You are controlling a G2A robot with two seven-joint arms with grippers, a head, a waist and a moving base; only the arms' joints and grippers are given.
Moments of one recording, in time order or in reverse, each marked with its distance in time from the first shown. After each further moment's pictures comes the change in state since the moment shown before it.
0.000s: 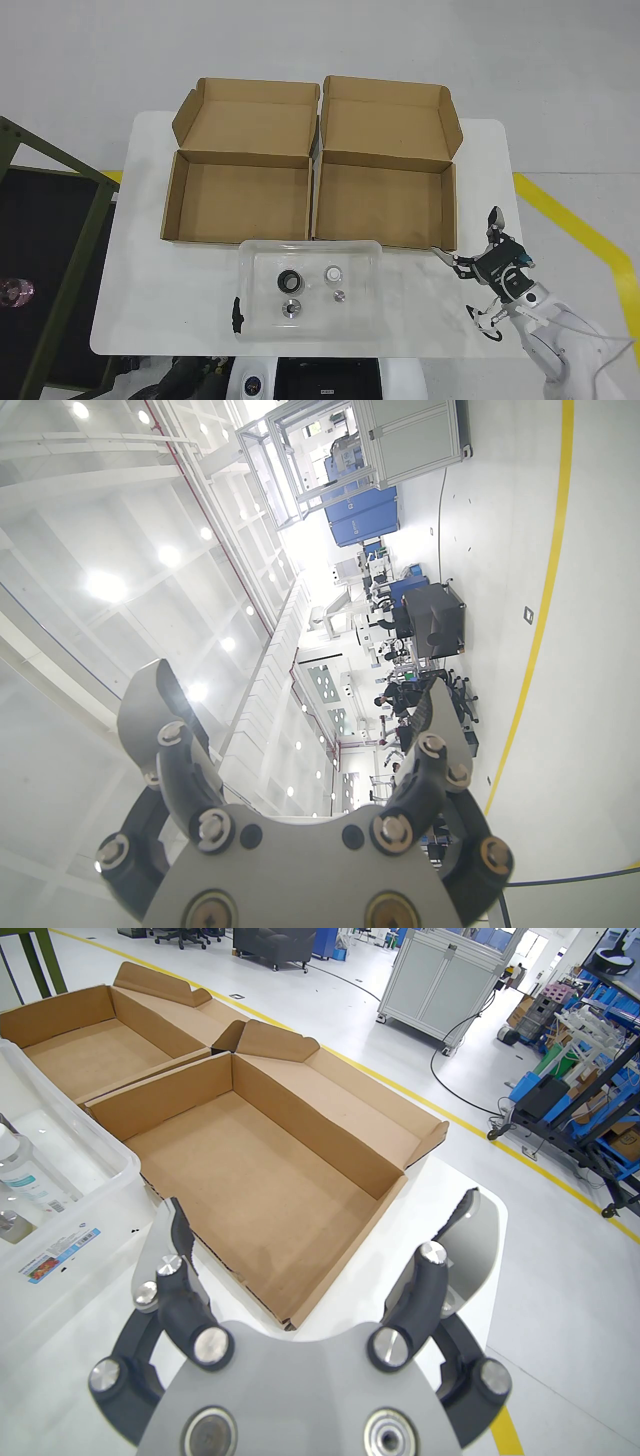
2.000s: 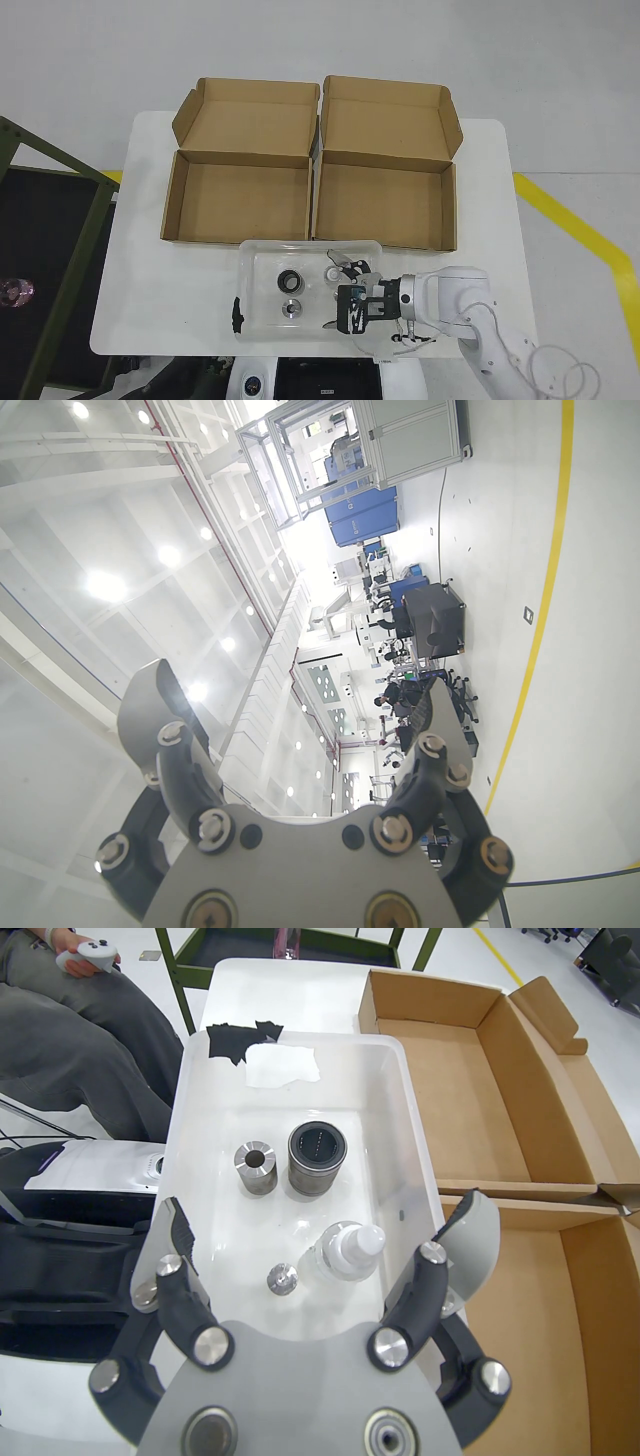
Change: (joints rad) left arm 0.000 0.000 0.000 0.000 0.000 0.000 0.000; right arm 0.404 0.039 -0.616 0.008 0.075 -0.444 0.500
